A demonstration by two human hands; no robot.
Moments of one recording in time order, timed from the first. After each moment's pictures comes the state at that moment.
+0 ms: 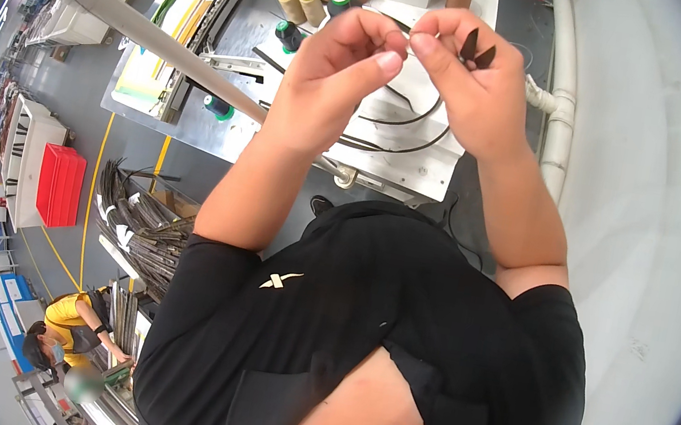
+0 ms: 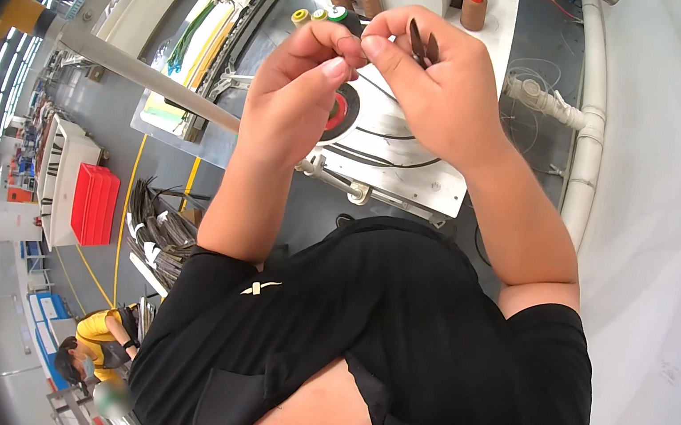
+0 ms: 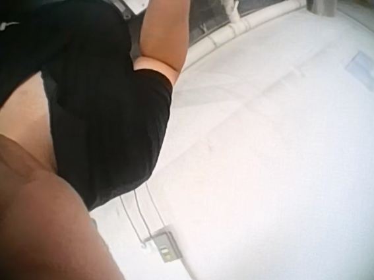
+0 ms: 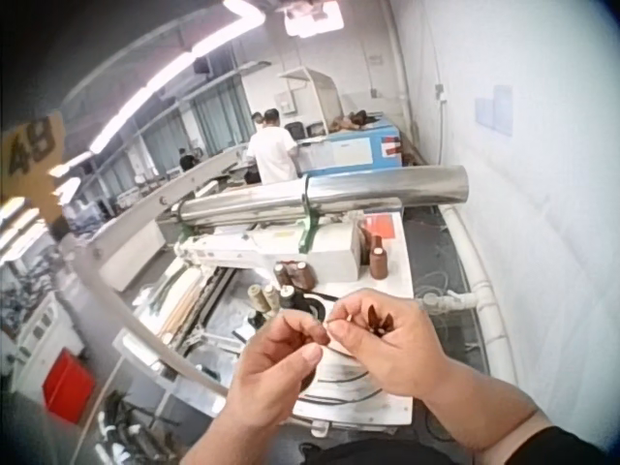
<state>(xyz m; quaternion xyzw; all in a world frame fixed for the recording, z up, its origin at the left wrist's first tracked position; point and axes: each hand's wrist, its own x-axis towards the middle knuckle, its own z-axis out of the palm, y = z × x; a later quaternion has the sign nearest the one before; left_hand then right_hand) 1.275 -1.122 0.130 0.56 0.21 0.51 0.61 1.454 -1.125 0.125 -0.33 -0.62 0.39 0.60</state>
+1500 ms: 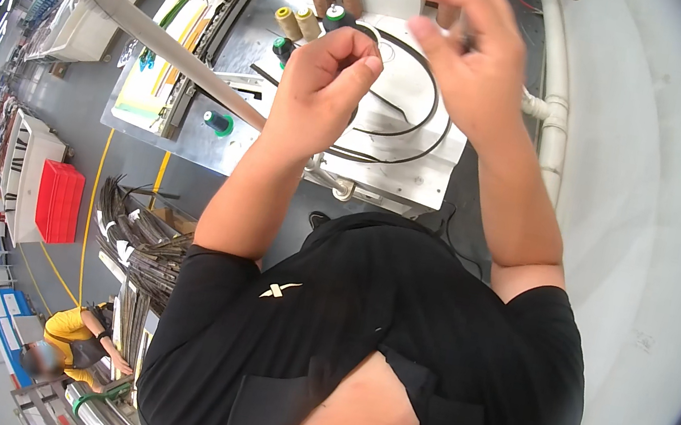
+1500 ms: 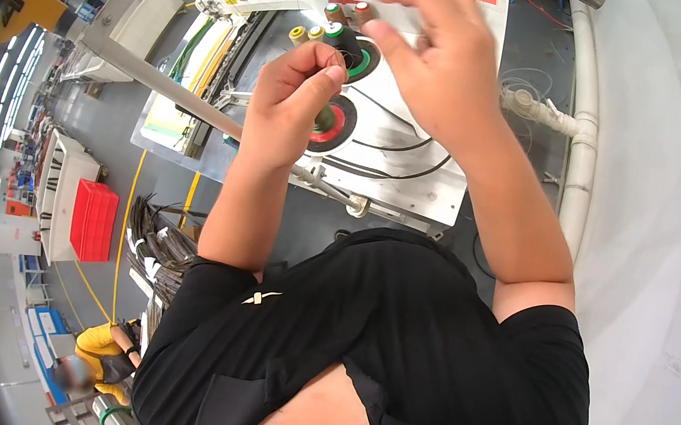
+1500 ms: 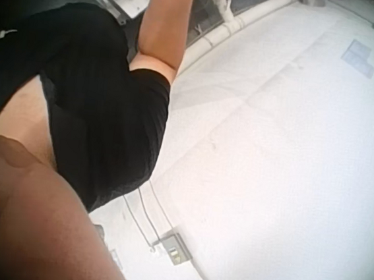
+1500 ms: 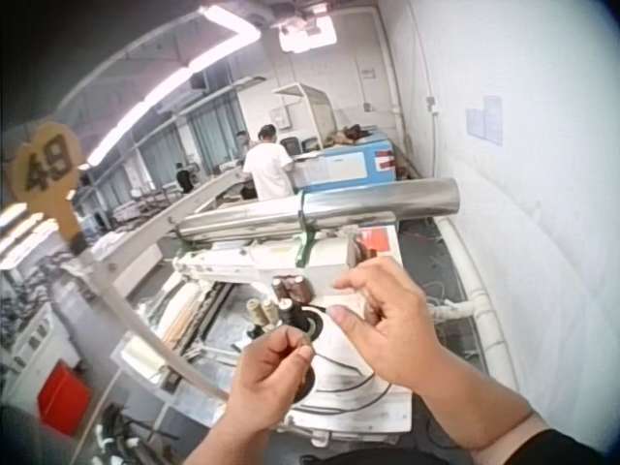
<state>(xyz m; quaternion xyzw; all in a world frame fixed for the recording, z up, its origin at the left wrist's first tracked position) 1.267 -1.122 0.134 0.67 0.35 0.49 0.44 1.458 -1.121 0.151 -0.39 -0.67 0.11 0.62</state>
